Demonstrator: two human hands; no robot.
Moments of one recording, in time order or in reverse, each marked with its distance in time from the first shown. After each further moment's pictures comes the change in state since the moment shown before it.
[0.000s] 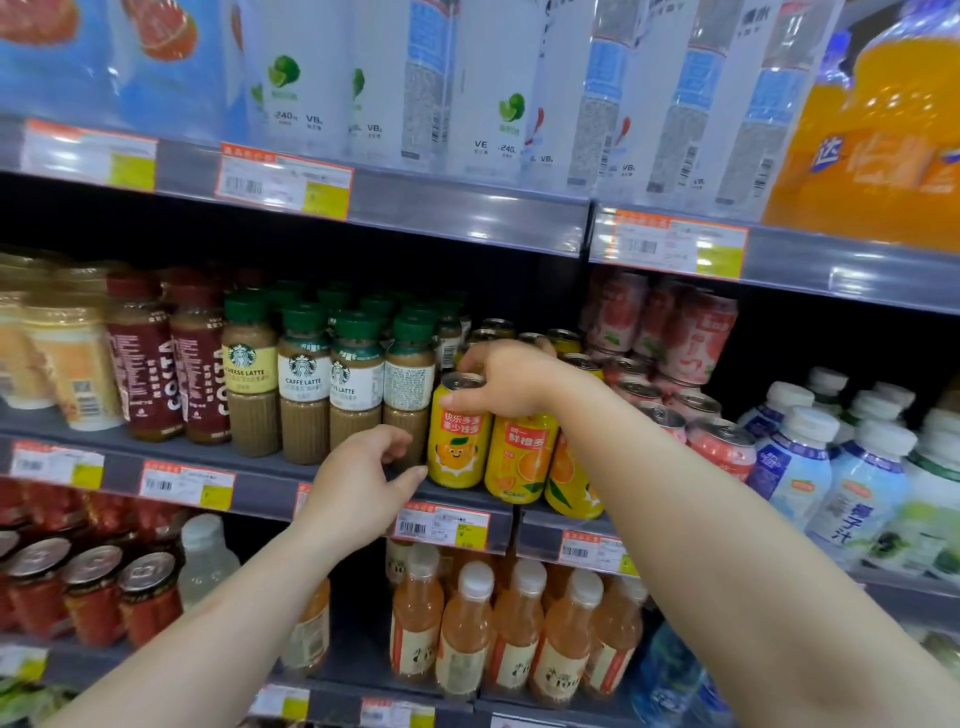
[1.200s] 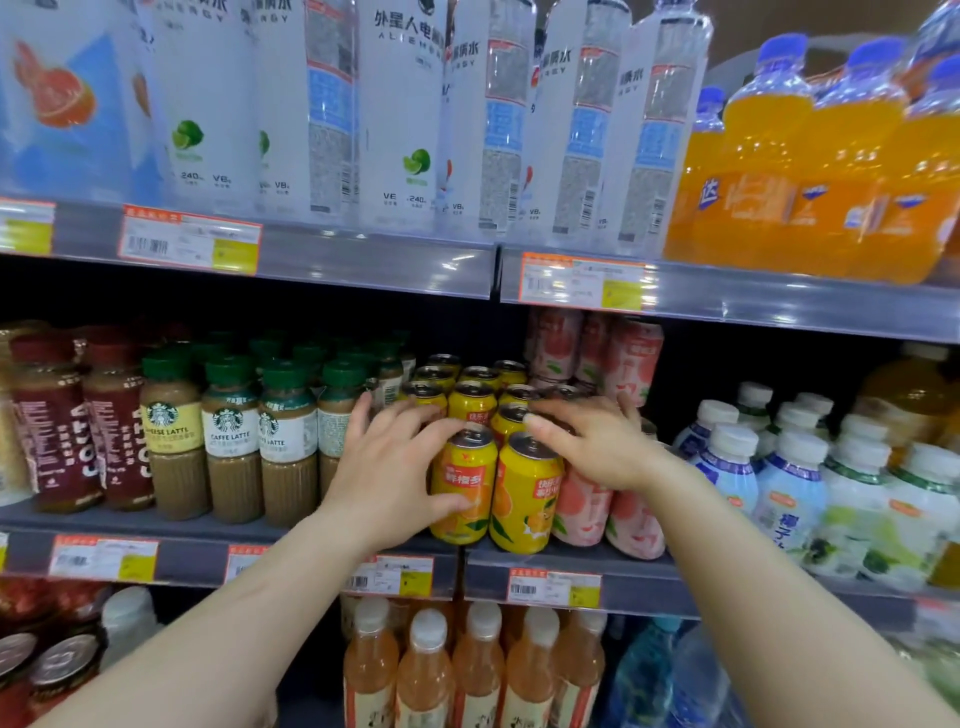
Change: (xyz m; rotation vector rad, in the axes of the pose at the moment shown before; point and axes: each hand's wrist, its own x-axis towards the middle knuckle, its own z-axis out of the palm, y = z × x) left_hand 0.041 0.070 0.025 0.518 0.003 0.546; right_hand -0.080 0.118 0.014 0.164 0.223 0.149
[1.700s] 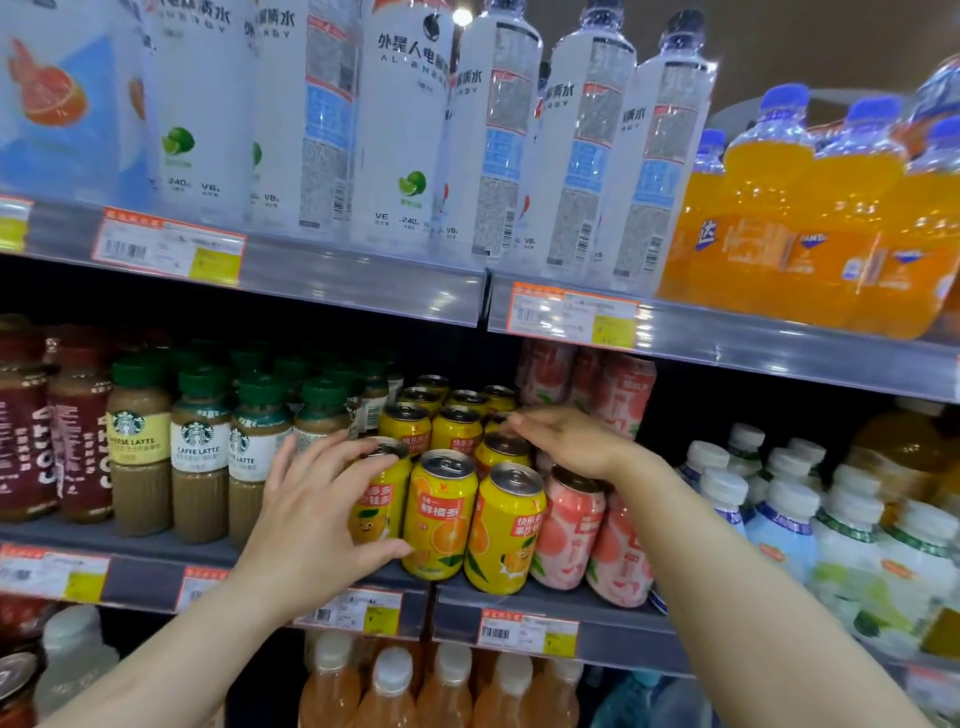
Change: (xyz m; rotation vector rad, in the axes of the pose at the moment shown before) left_hand -0.033 -0.023 0.010 -0.140 0.132 -0.129; right_hand 0.052 0.016 -0.008 0.304 -0.184 -0.081
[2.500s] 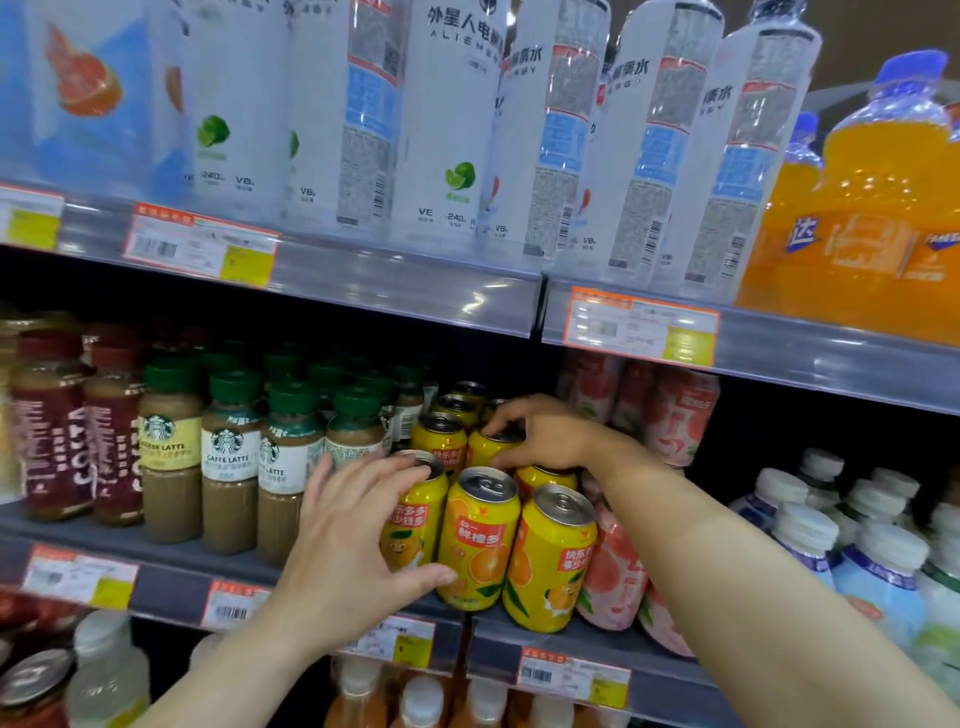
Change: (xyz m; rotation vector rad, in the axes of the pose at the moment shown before) left_hand -0.001 0.001 0.008 -0.177 0.062 -0.040; right_hand 0.085 -0.016 0.025 -0.227 -0.010 -0.206
